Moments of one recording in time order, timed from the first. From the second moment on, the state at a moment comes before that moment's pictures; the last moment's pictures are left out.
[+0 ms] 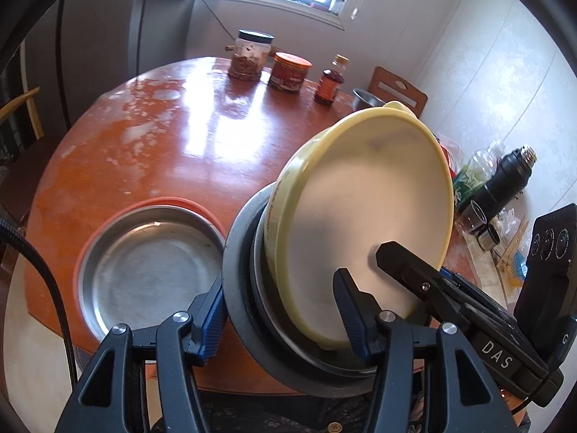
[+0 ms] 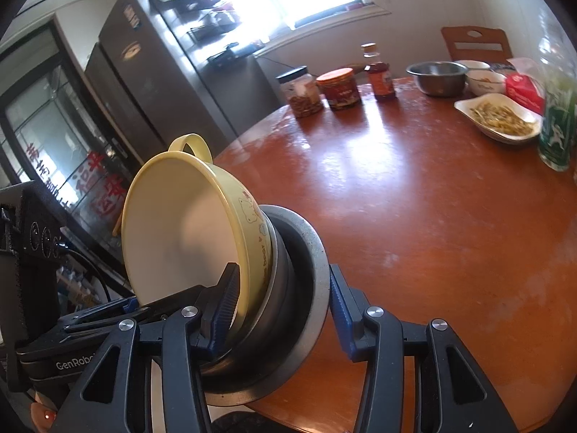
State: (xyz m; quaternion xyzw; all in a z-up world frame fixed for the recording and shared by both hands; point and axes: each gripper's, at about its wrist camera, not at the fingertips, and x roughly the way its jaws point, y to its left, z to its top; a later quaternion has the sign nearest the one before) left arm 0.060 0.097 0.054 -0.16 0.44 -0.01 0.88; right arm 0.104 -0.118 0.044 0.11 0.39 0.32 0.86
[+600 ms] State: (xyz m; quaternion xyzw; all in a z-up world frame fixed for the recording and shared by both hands) left arm 0.035 0.187 0.064 -0.18 0.41 0.04 0.89; right arm 0.102 -0.012 0.057 0.07 0.38 0.37 0.85
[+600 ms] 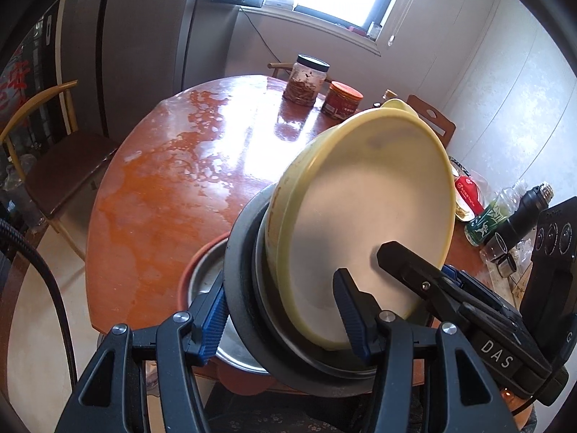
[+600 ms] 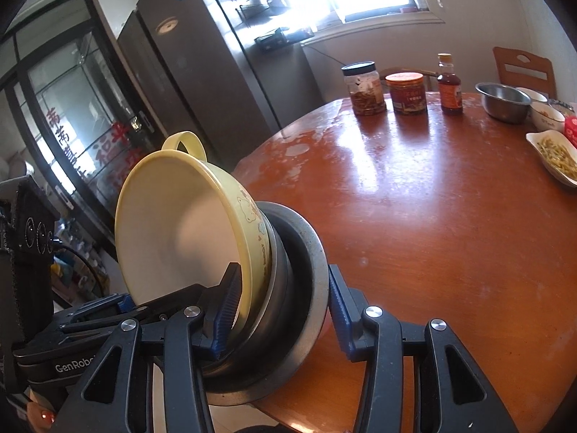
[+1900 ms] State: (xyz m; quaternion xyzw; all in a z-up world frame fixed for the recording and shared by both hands) left arm 0.037 0.224 0.020 -0.19 0.44 0.06 0.87; right arm 0.102 0.033 0.022 0.02 0.41 0.39 0.83
